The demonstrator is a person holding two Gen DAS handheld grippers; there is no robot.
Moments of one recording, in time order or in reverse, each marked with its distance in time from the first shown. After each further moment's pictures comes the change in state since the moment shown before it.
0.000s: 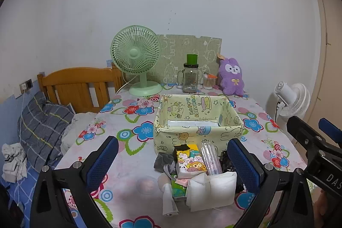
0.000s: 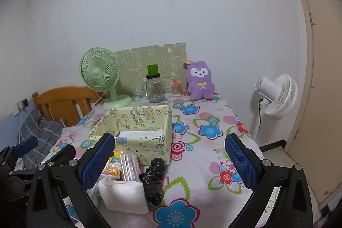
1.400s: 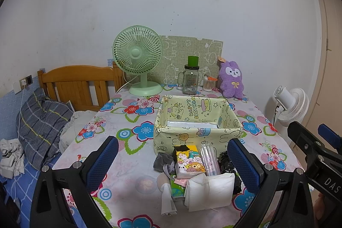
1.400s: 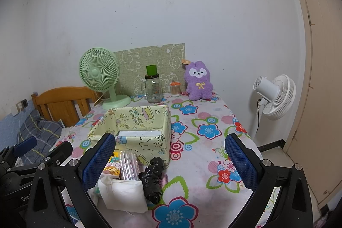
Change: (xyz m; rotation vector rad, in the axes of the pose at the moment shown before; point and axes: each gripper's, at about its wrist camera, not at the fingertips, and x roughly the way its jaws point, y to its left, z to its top) left arm 0.001 0.004 0.002 -0.021 0.003 -0.007; right arm -0.003 -0.002 0.000 0.002 -0.002 -0.005
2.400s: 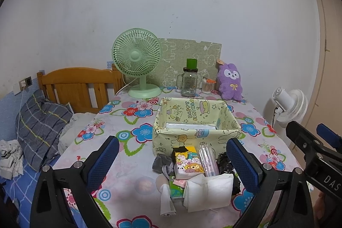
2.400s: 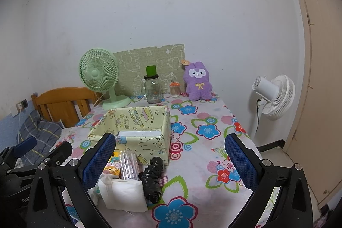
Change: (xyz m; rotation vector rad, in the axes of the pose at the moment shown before) left arm -0.005 -0.001 0.001 -0.005 -0.022 -0.004; right arm -0.002 0.000 0.000 -0.001 0.004 0.000
